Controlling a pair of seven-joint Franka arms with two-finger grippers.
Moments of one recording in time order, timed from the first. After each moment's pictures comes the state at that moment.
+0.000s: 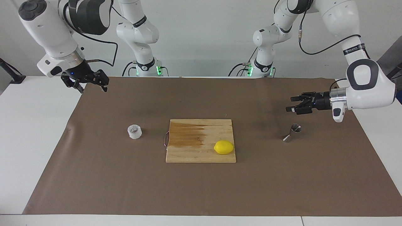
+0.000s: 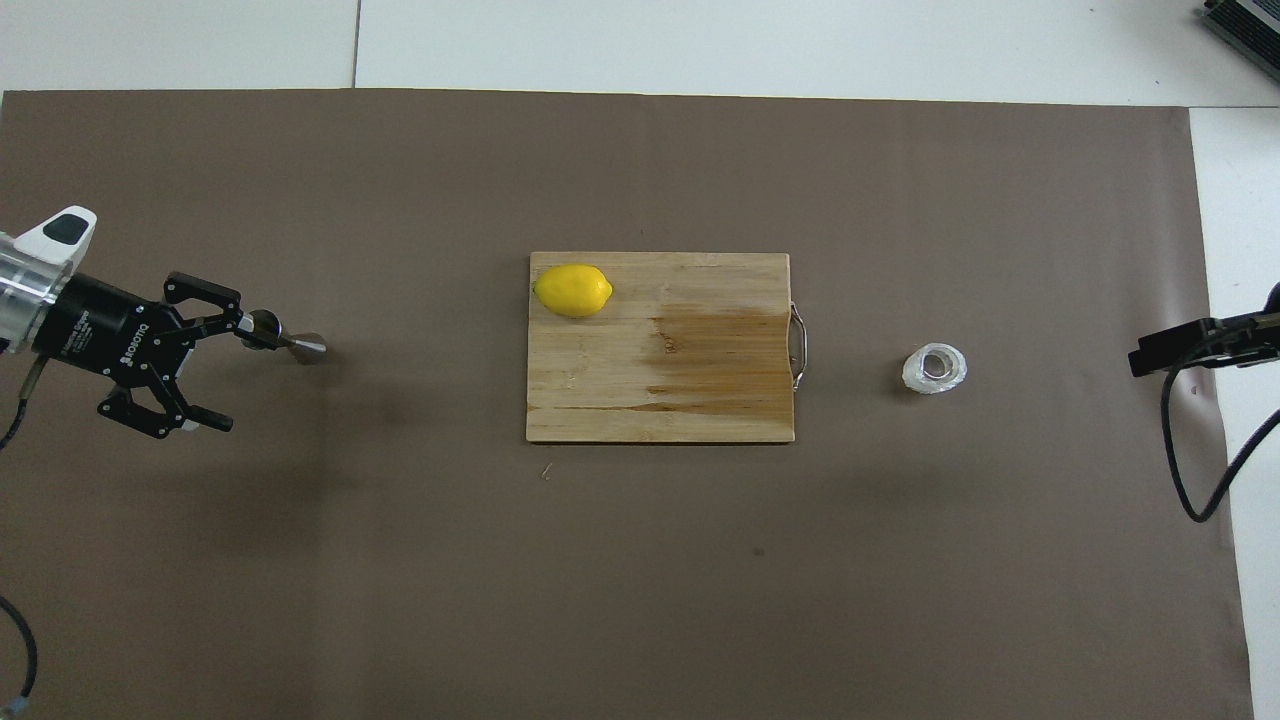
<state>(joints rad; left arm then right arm) 0.32 0.32 -0.12 -1.69 -0.69 1.37 -0.57 -0.20 -0.03 0.08 -1.71 0.00 1.62 -0.18</state>
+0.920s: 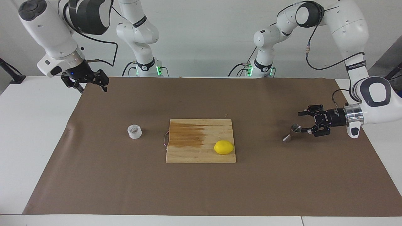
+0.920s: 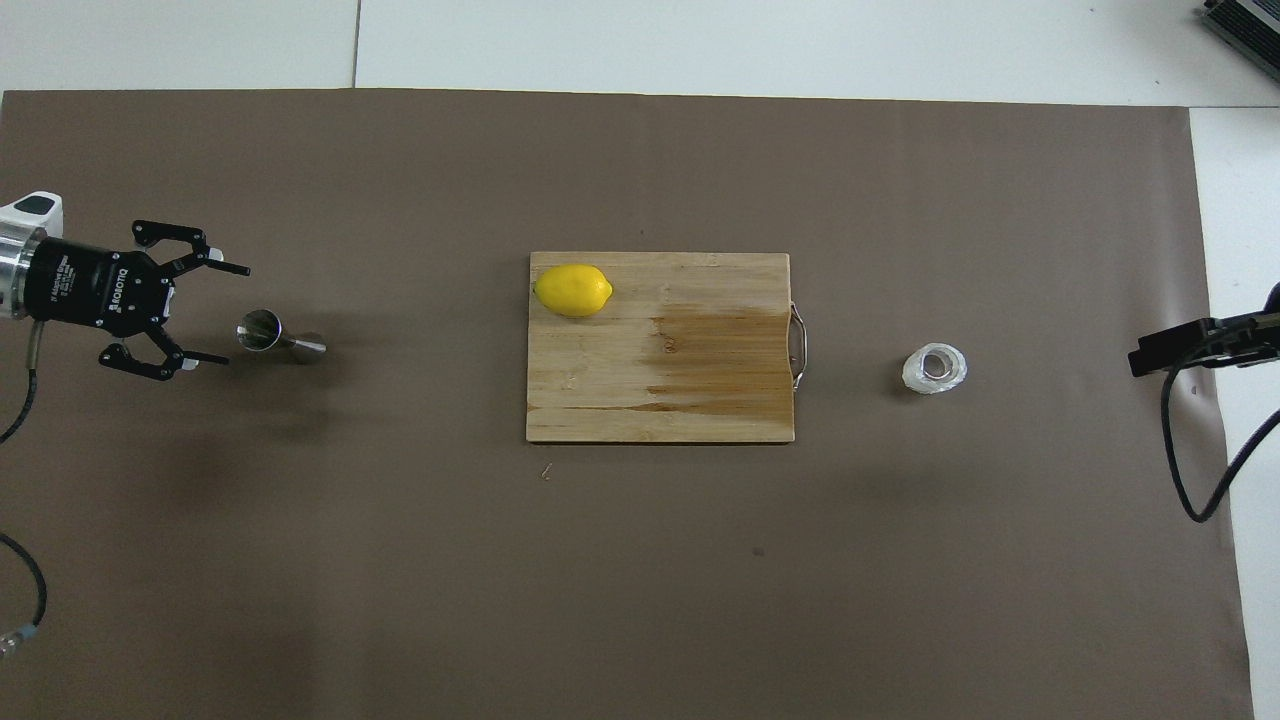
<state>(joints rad) 0.41 0.49 -0.14 -1.58 -0.85 1.44 -0.84 -0.20 -0.03 0.08 -1.71 0.00 1.62 -0.18</state>
